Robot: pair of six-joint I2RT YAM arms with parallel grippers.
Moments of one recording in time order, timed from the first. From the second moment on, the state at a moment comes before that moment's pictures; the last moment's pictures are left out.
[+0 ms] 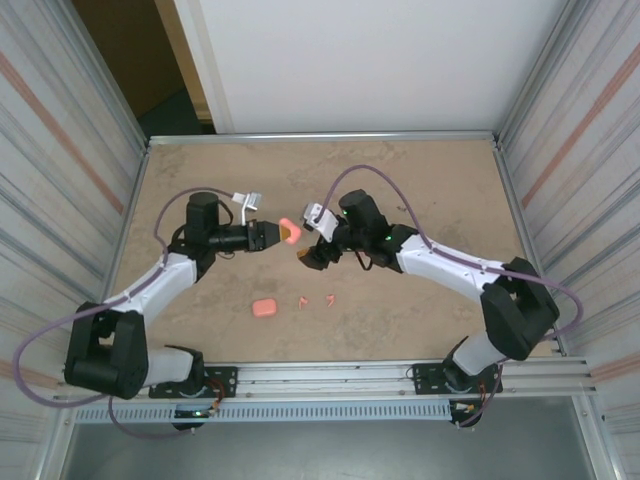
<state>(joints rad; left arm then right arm) -0.24 1.26 0.70 0.12 1.00 -0.58 0.75 1.49 0.99 -0.07 -0.35 -0.27</state>
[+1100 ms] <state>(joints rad) -0.36 1.07 0.48 1.09 0.75 -0.43 0.63 1.28 0.91 0.54 -0.68 0.42</state>
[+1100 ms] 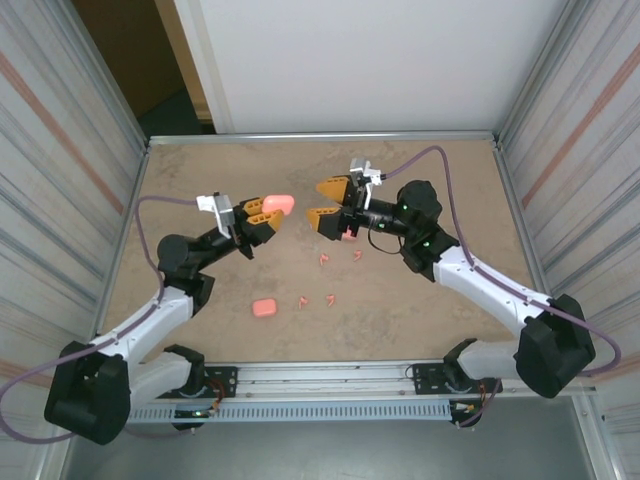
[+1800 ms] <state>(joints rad) -0.36 1.11 0.50 1.18 0.76 -0.45 0.68 1.41 1.02 0.55 -0.68 0.42</state>
